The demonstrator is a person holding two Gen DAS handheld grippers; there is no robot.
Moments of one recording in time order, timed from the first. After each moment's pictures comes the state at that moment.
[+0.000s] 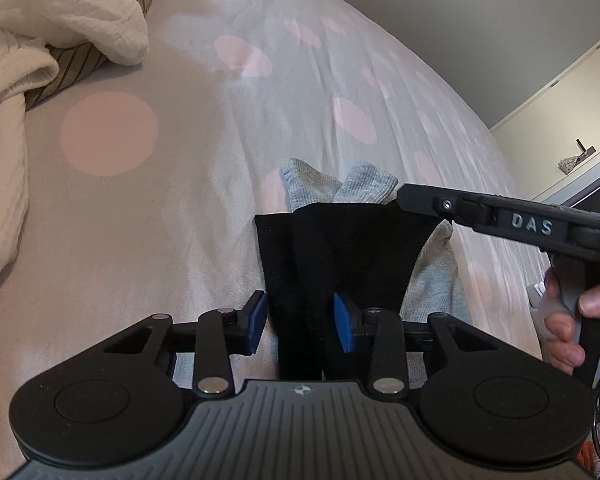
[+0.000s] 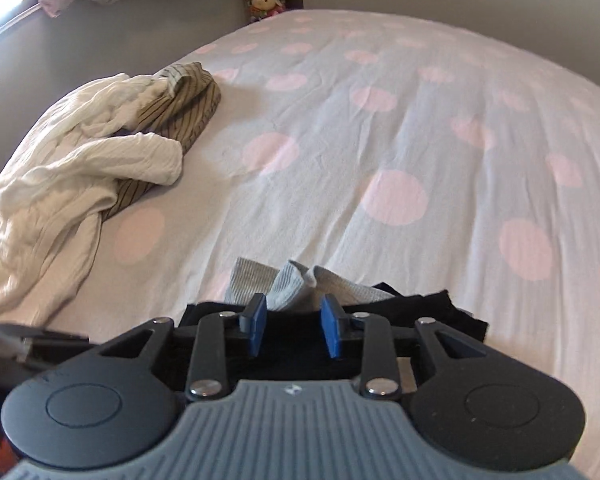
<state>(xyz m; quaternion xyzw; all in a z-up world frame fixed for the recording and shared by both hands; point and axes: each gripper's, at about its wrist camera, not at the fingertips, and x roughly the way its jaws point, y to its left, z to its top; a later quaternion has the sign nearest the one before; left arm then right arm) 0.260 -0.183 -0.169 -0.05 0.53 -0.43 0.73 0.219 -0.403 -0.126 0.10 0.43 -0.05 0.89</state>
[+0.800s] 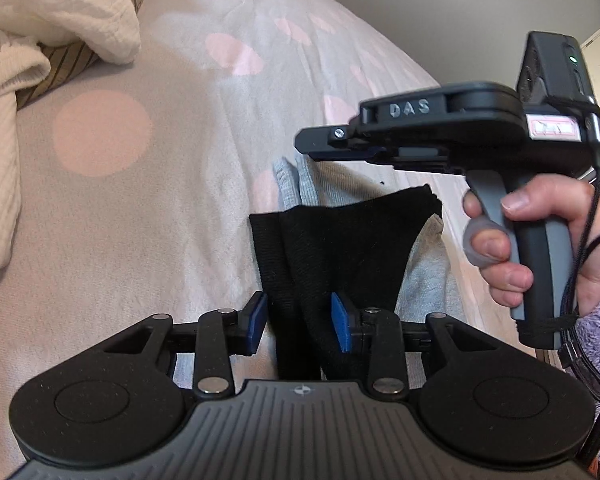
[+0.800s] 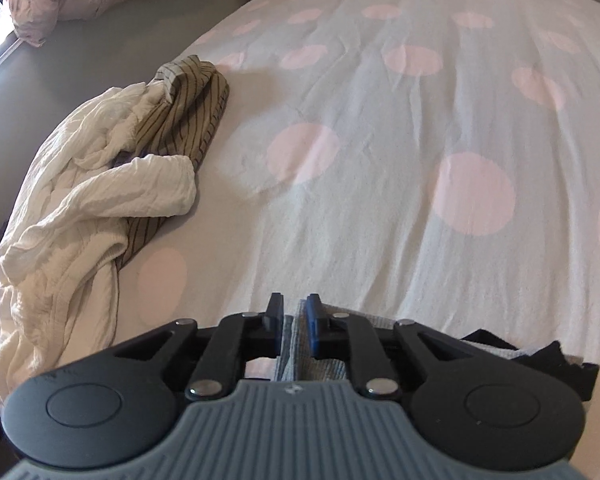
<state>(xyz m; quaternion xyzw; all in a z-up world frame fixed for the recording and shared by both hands) 0.258 -0.179 -0.164 -0.06 0.51 -0.45 0.73 0.285 -0.404 -0.149 0.18 0.46 -0.02 0.87</state>
